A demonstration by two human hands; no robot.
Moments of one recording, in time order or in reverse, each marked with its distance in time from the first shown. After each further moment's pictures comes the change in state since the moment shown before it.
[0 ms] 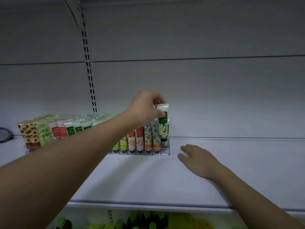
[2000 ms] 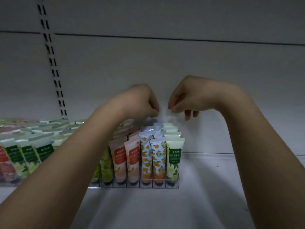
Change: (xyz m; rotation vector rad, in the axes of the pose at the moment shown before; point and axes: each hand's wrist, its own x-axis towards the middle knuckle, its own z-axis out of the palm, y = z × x) left_hand 0.118 -0.081 0.011 0.243 -0.220 0.041; right_hand 0.131 -0.081 -0.159 0.080 -0.046 -0.169
